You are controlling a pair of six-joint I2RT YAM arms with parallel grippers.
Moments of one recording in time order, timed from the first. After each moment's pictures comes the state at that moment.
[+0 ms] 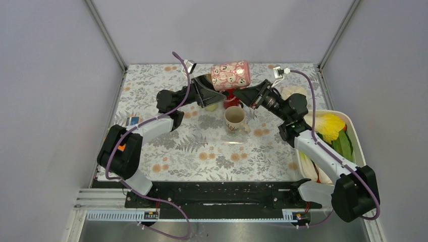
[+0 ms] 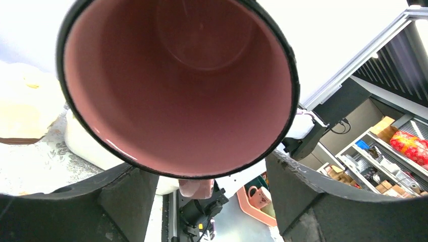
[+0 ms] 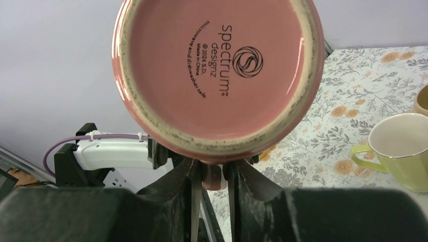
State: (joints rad) left arm -0.47 1.61 0.95 1.30 0.89 -1.32; right arm 0.42 1.18 0.81 0.72 -0.56 0.94
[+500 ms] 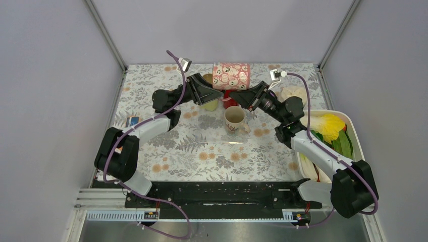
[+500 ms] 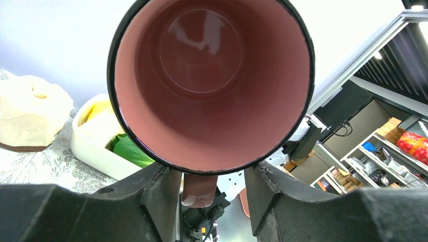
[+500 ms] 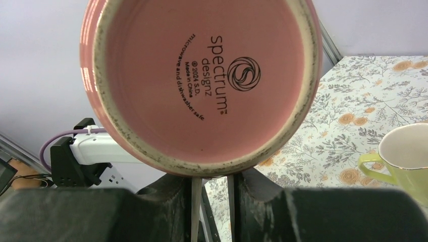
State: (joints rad) left arm -0.43 1.57 0.95 1.30 0.90 -1.33; right arm 0.46 1.22 0.76 0.85 -0.55 0.93
